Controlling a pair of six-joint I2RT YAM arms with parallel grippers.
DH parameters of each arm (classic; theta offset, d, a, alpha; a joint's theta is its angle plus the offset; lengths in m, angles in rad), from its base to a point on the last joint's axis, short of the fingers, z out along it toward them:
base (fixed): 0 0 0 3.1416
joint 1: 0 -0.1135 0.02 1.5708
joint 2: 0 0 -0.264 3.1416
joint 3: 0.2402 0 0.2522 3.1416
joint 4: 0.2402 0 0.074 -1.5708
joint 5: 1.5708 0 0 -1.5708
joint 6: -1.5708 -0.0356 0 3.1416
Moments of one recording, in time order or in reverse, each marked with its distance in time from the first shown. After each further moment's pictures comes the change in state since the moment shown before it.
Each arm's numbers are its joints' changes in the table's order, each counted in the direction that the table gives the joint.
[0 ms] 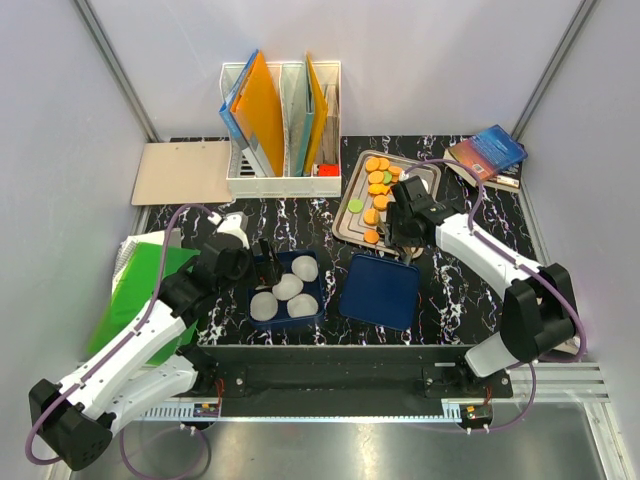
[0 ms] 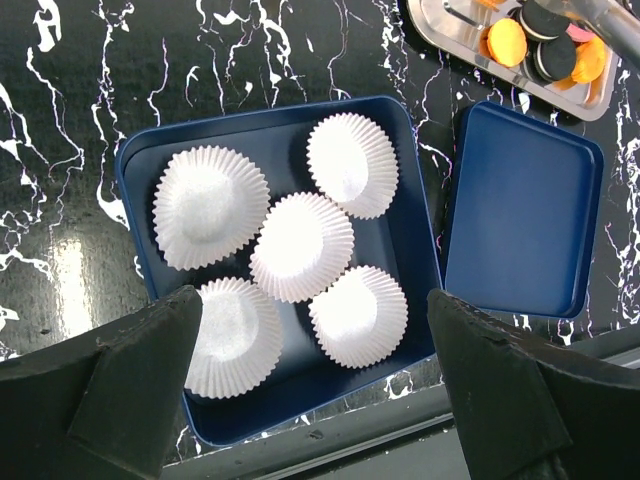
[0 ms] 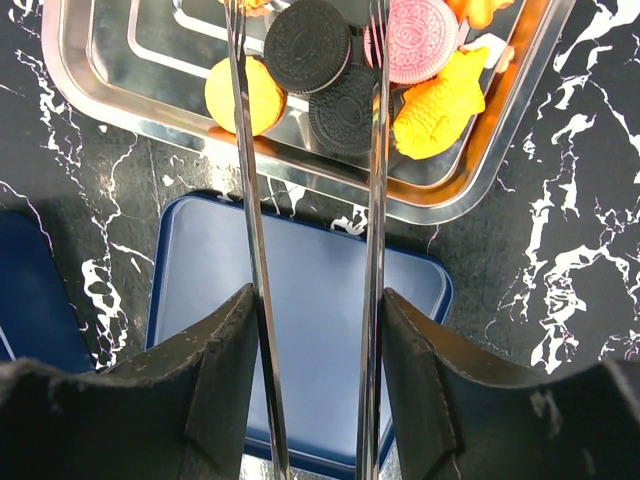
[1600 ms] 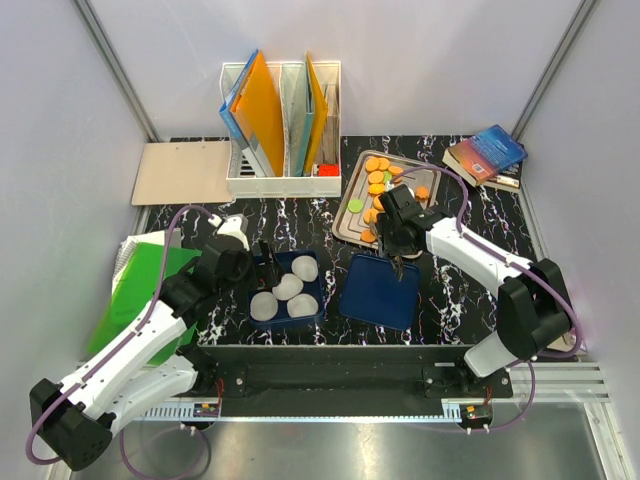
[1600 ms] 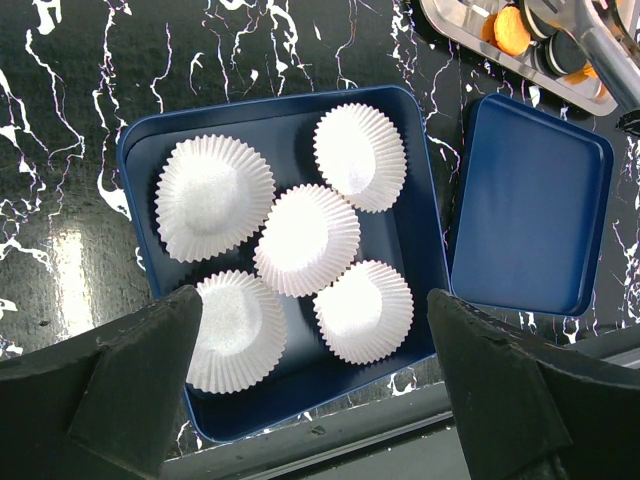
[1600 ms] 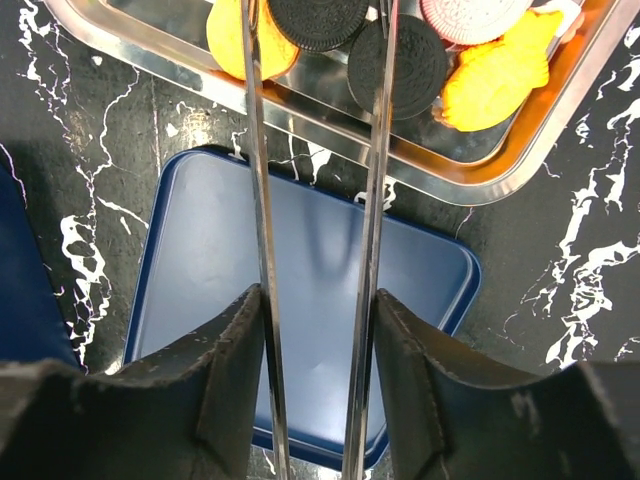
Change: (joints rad) left arm 0.000 -0.002 -0.016 0.004 0.000 0.011; right arm -0.069 0.024 -0.027 0.000 -0.002 0.034
